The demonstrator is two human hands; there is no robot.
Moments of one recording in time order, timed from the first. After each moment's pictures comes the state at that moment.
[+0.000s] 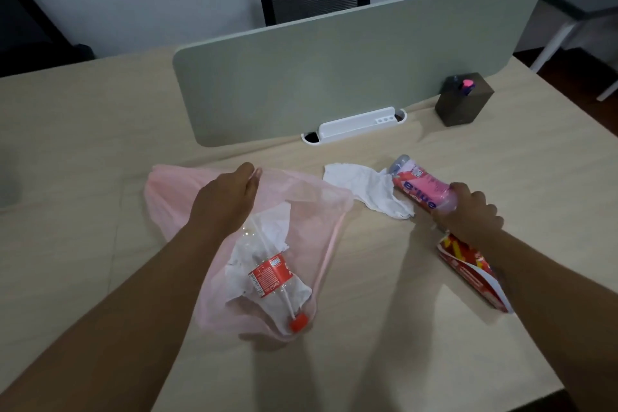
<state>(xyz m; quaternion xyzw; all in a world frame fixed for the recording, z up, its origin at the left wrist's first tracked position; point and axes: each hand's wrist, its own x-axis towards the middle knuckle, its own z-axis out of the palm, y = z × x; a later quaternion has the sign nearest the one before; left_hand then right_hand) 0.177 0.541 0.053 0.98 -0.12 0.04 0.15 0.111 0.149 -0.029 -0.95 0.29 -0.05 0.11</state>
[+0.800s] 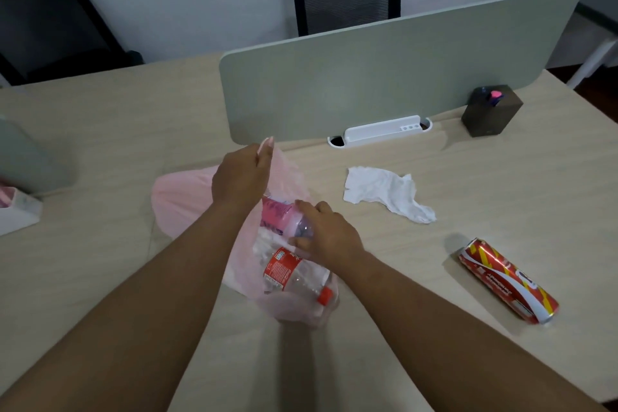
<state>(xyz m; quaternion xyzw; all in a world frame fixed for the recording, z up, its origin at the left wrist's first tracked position) 0.174 0.543 0.090 0.96 0.05 0.09 0.25 0.111 0.388 0.000 -0.95 -0.09 0.10 0.30</state>
